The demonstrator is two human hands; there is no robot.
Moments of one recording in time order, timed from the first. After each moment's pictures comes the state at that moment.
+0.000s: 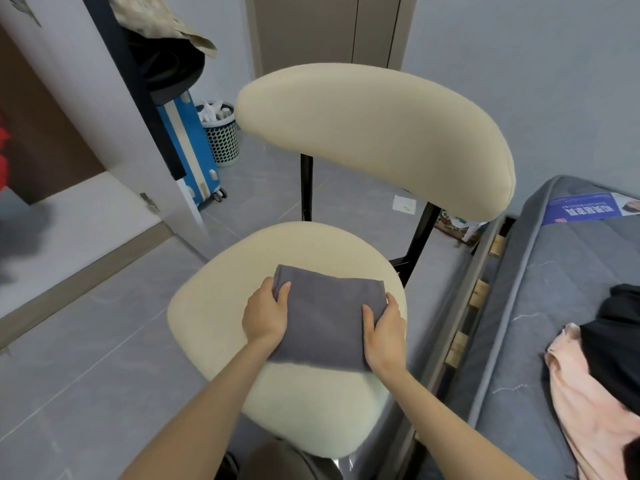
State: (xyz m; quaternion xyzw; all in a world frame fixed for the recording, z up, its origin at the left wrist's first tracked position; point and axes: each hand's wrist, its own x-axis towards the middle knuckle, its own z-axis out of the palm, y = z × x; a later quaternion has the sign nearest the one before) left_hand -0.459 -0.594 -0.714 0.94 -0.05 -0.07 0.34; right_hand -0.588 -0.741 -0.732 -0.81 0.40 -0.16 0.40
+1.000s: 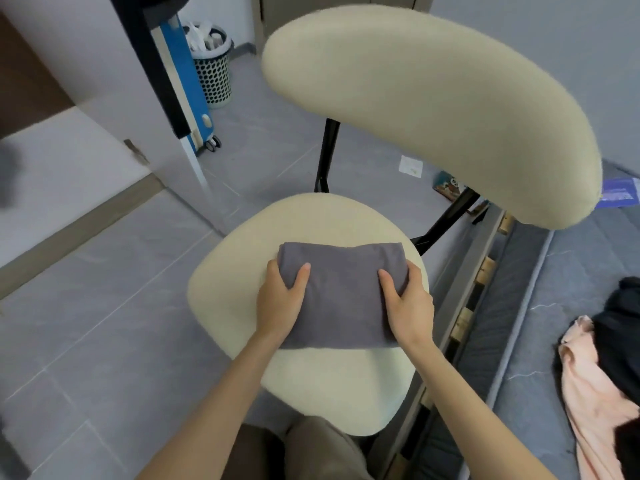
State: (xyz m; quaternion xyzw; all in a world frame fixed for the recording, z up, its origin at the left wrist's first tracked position) left_hand -0.440 -0.561 -0.678 0.84 -0.01 -0.20 0.50; right_hand -0.552 -0.721 -0.671 -0.81 0.43 -0.14 0.37
